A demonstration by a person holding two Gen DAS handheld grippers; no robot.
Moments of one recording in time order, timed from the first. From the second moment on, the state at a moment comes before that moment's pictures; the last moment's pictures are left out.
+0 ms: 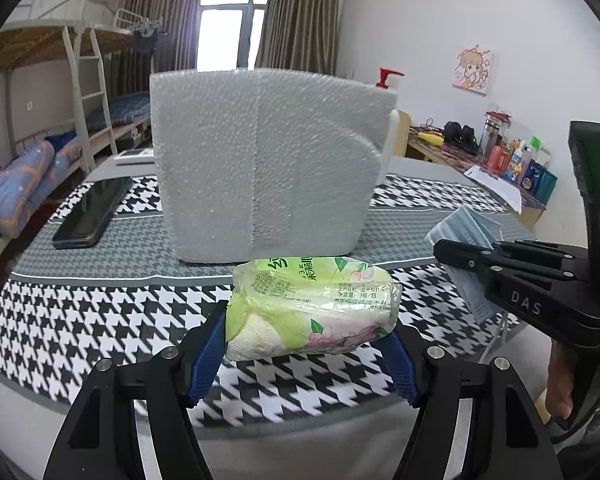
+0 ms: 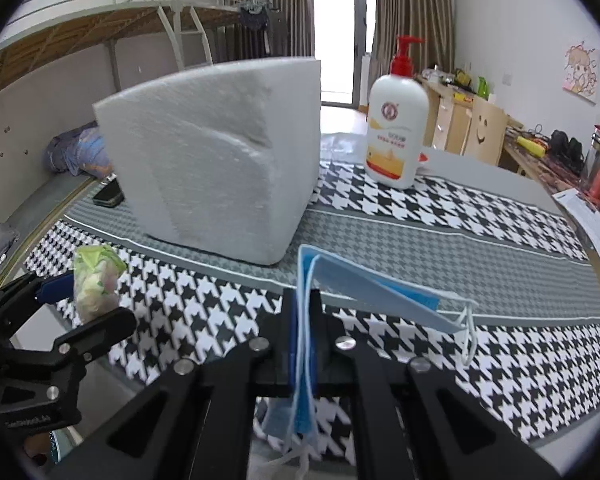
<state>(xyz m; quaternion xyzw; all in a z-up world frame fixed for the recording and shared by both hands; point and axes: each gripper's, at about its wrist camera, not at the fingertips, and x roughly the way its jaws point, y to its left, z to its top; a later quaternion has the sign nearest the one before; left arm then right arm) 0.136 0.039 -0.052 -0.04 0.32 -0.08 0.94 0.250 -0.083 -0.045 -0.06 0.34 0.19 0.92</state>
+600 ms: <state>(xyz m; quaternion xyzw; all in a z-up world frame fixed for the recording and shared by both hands) 0.055 0.019 -0.023 0.00 0.26 -0.06 0.96 0.148 -0.118 -0.017 -0.02 0.26 0.20 0.95</state>
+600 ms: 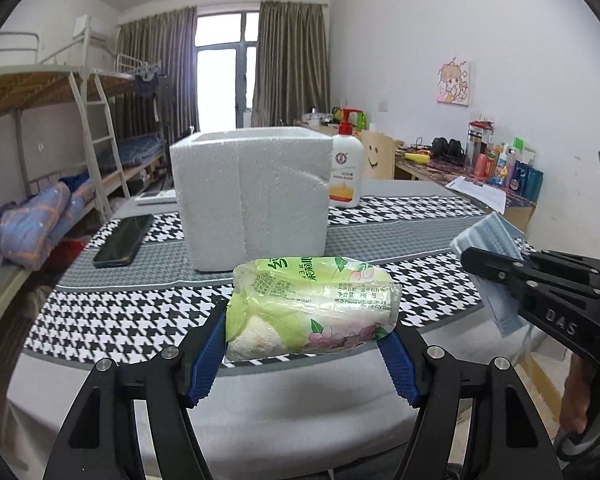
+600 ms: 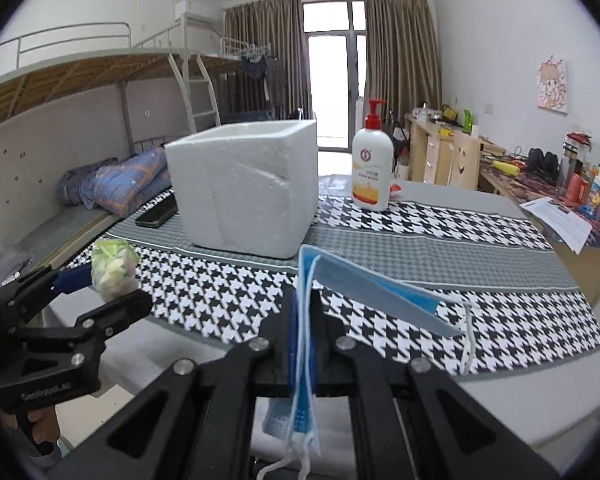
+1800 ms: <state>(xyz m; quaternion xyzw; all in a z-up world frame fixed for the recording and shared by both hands) -0.008 0.038 0.035 0.02 0.10 0.02 0.99 0.097 -0.090 0.032 -0.03 0.14 0.28 0.95</state>
